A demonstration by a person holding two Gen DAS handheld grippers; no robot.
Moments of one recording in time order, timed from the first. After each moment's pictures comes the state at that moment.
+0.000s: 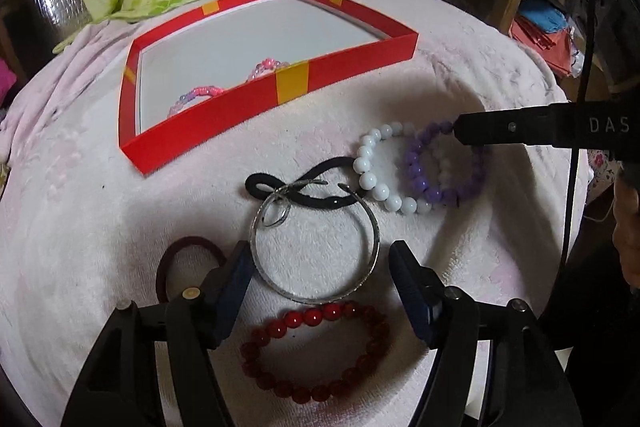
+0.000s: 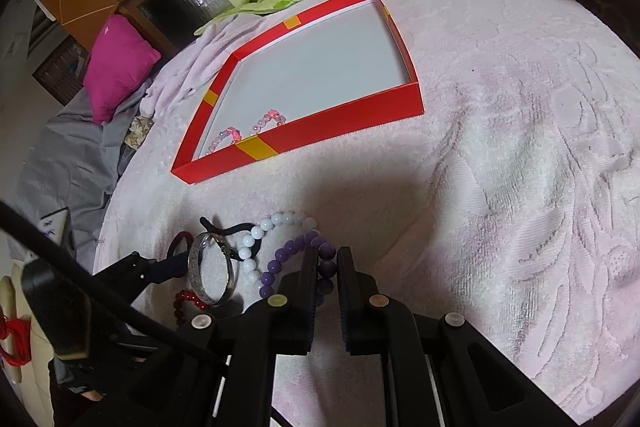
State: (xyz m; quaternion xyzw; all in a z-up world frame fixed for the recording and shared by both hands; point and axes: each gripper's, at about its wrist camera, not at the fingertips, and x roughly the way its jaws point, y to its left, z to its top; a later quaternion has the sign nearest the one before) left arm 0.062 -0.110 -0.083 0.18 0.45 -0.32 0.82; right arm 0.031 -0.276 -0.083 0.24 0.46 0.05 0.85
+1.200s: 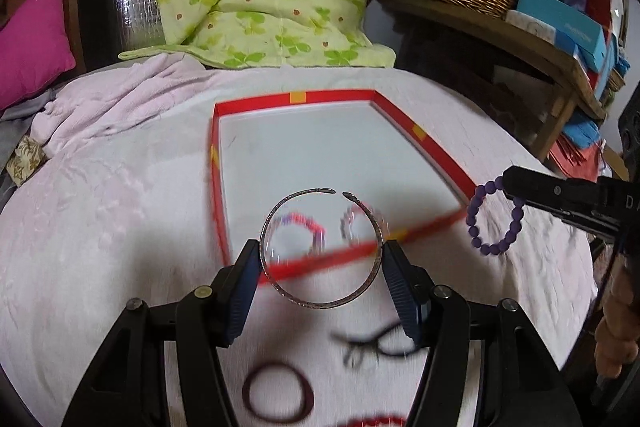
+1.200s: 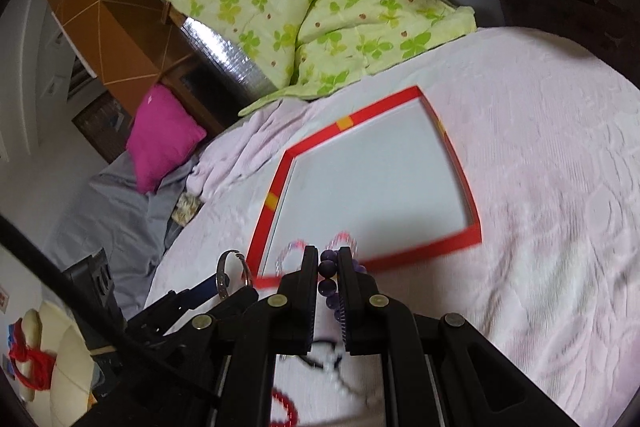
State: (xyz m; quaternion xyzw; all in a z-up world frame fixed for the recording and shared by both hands) left arm 0.131 -0.081 -0.025 0.05 0.36 -0.26 0.90; right arm 0.066 -0.275 -0.017 0.28 0.32 0.07 0.90
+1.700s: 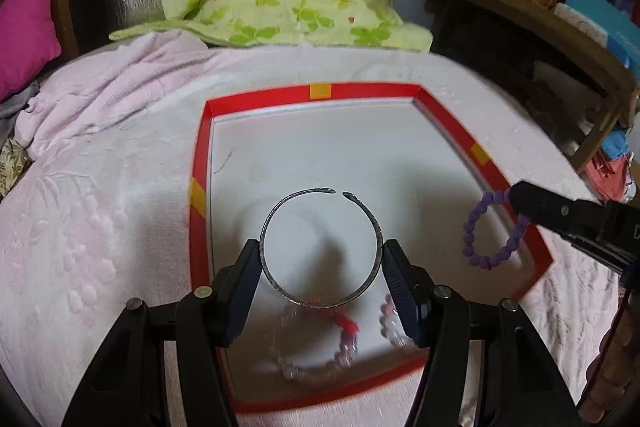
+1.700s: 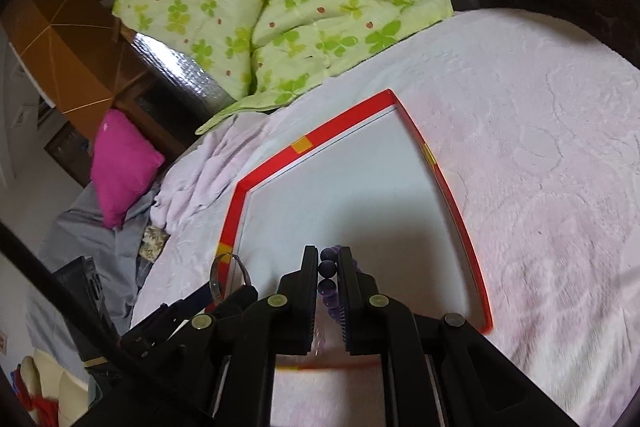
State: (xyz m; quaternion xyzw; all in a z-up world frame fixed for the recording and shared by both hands) left arm 0.225 -0.121 -0.050 0.06 0.42 -0.22 0.88; right arm 0.157 -0.303 -0.046 0.32 0.34 0.02 0.88
